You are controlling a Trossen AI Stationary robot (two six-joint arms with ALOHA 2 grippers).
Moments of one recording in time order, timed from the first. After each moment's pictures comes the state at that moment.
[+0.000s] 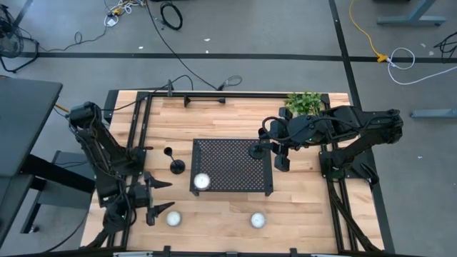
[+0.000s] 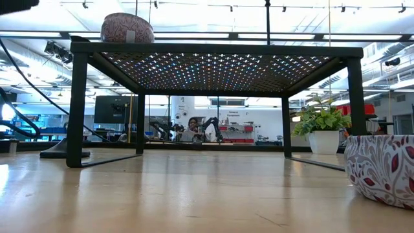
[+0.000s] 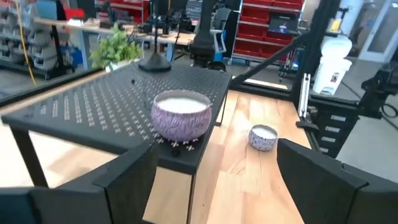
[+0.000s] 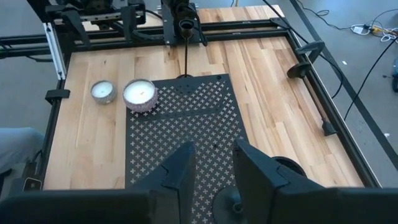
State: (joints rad) left arm -1.23 1.24 0.58 -0.07 -1.42 -0.92; right arm 0.25 1.45 1.84 -1.10 0.31 0.23
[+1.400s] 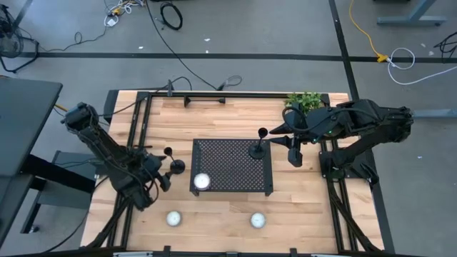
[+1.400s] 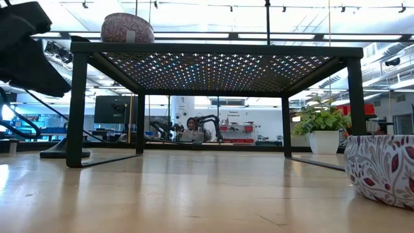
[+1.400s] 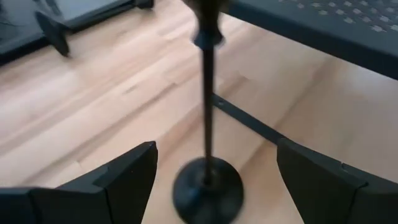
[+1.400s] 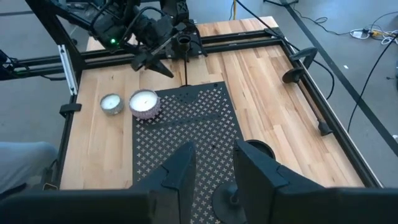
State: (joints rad) left arm -0.93 1.24 0.58 -1.00 -1.03 -1.72; right arm 0.25 1.36 1.84 -1.13 0.30 0.26
